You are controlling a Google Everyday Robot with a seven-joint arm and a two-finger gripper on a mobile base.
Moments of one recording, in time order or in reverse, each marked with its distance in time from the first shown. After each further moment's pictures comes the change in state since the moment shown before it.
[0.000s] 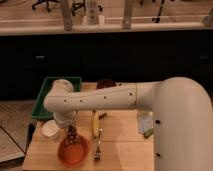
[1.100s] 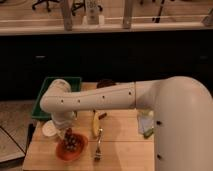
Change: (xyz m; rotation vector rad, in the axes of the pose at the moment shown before) arm -0.008 -0.008 -0.011 -0.015 -0.028 0.018
